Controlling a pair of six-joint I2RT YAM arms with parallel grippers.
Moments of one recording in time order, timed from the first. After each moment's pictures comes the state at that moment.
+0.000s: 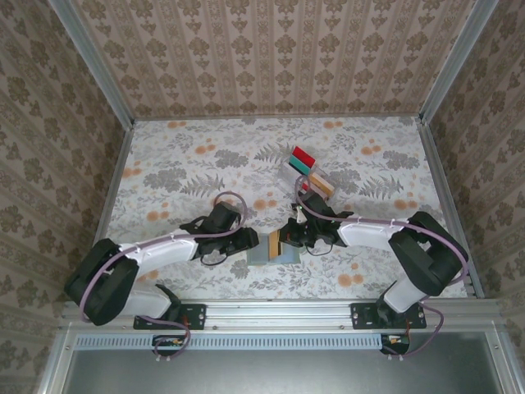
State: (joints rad) left arm -0.75 1.34 0.54 -0.19 0.24 -0.91; right arm 0.67 1.57 0.69 -0.02 -0.42 0.93
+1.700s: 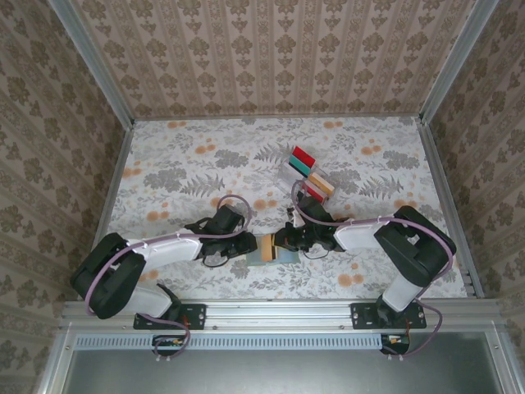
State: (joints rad) left arm -0.78 1.38 0.54 -0.19 0.22 -0.90; right arm 0.68 1.66 0.63 0.21 -0.53 0.98
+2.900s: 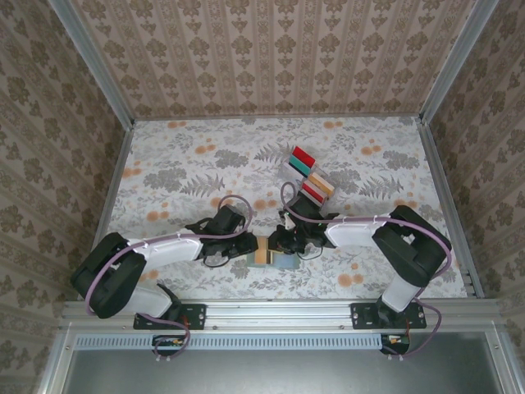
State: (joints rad) left arm -0.79 1.38 0.54 -0.17 0.23 -0.91; right arm 0.75 1.68 0.76 -0.01 -0.46 0.97
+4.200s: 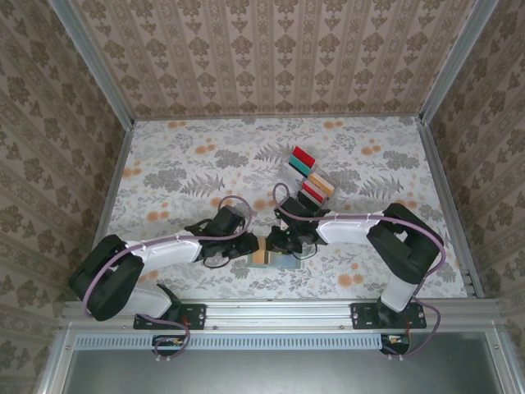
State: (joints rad) left arm -0.80 1.37 0.53 -0.16 0.23 -0.92; right arm 0.80 1.73 0.86 -0.17 -0.36 0.95
